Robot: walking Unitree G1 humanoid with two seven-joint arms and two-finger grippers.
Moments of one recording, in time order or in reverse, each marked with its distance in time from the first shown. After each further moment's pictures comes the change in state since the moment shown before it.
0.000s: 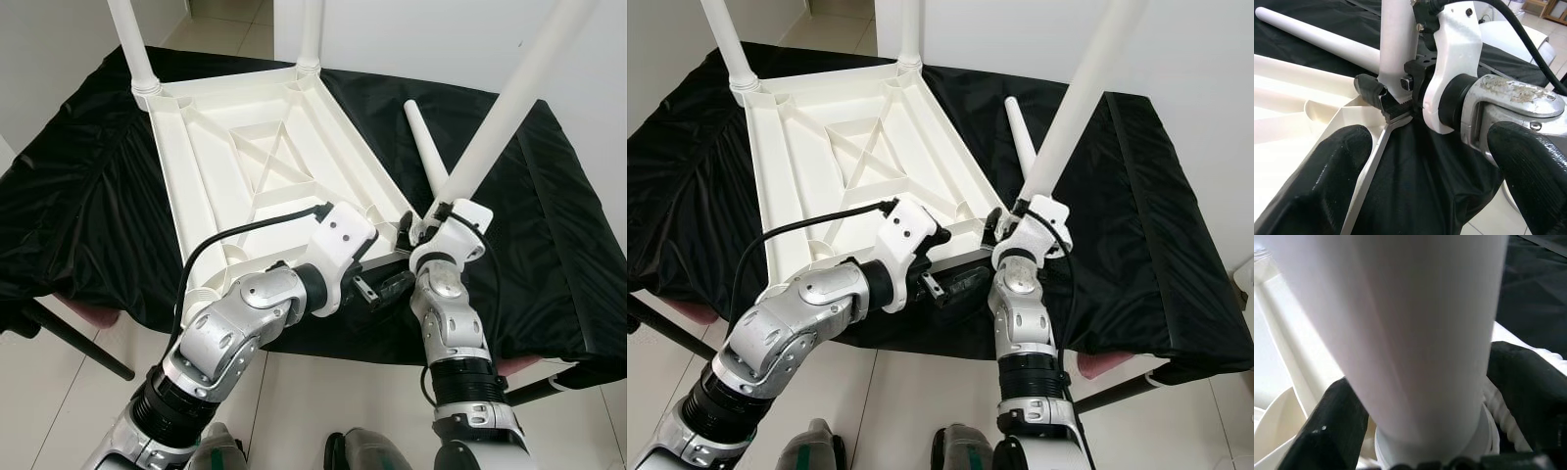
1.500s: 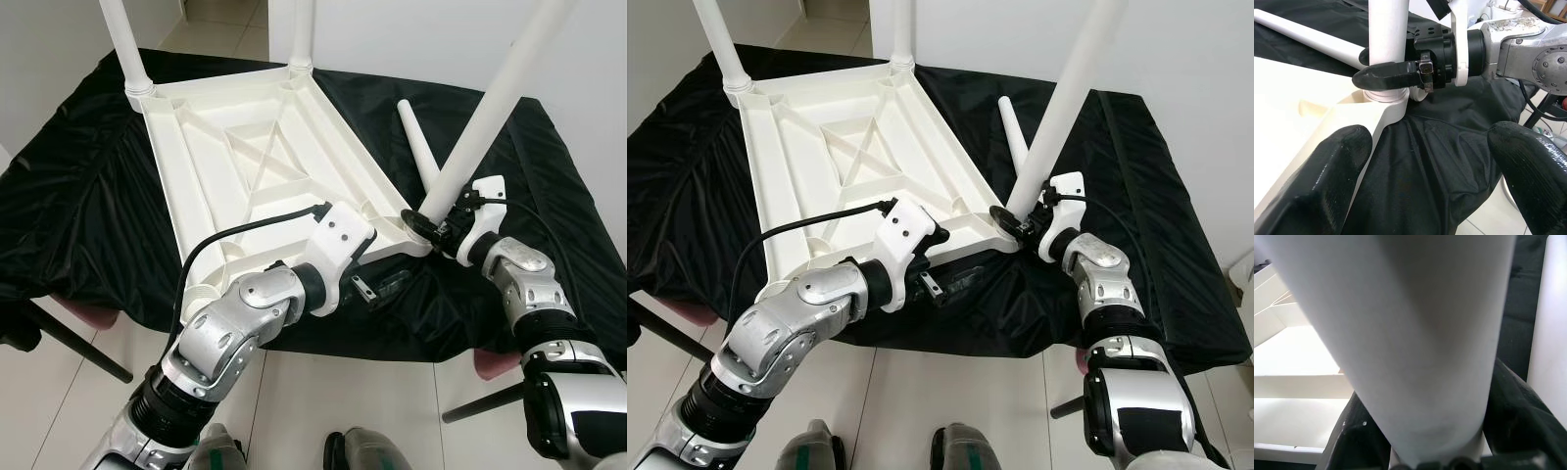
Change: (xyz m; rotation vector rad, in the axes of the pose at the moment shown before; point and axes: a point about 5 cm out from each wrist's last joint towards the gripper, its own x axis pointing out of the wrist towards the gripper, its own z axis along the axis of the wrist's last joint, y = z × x) left arm -0.001 0.001 -0.001 0.002 0.004 0.005; right arm 0.042 -0.048 0.014 -0.239 -0.008 0.826
